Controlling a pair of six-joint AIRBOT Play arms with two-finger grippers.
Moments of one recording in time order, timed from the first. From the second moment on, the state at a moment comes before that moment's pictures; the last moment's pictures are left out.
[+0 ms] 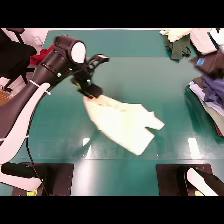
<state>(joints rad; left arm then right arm) -0.53 -1.59 1.78 1.54 -1.69 -1.56 -0.38 -0.95 1.11 -0.55 1.30 1.25</state>
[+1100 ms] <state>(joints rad) -0.33 -1.37 1.73 1.56 -1.75 -1.60 0.16 -1.43 0.88 -0.69 1.14 1.22</state>
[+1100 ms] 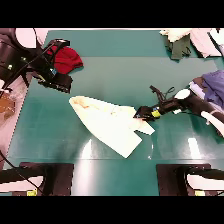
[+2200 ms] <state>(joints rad) -0.34 -1.25 1.00 0.43 -1.13 -1.48 0.17 -1.32 0.97 -0.64 1.09 1.21</state>
